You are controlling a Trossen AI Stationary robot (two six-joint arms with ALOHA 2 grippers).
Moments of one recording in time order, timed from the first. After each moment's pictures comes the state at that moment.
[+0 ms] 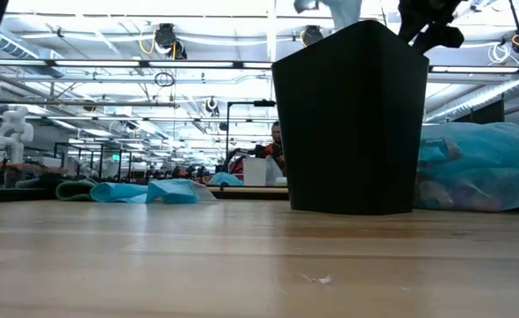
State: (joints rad) left arm 0.23 1.73 1.91 0.10 0.11 0.06; right arm -0.88 1.08 1.42 -1.18 -0.13 0.15
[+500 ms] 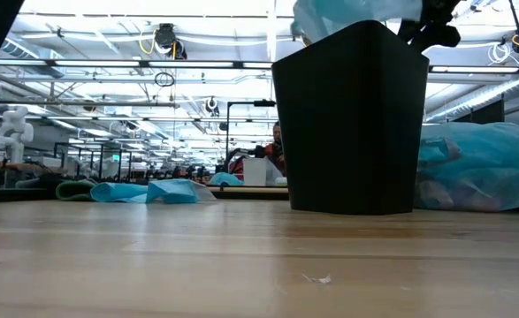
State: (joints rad) left arm 0.16 1.84 1.91 0.16 -0.27 0.42; right arm -0.86 1.08 1.42 -1.18 -0.14 0.10
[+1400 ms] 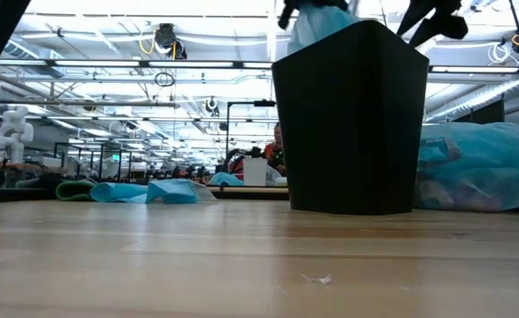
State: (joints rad) left arm 0.16 1.87 1.90 -0.30 -0.04 -0.05; right arm -0.86 1.00 1.42 -1.17 -0.22 0.15
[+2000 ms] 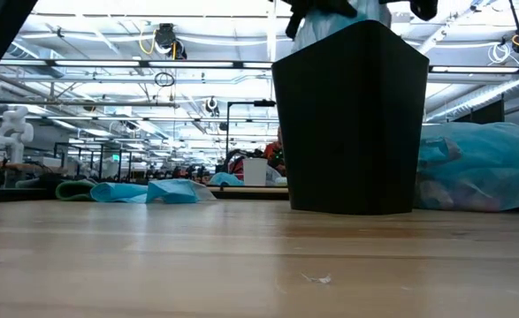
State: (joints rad) left arm 0.16 1.91 1.90 -0.28 0.03 -0.09; right arm -0.78 0.97 1.42 -0.85 -0.51 0.32
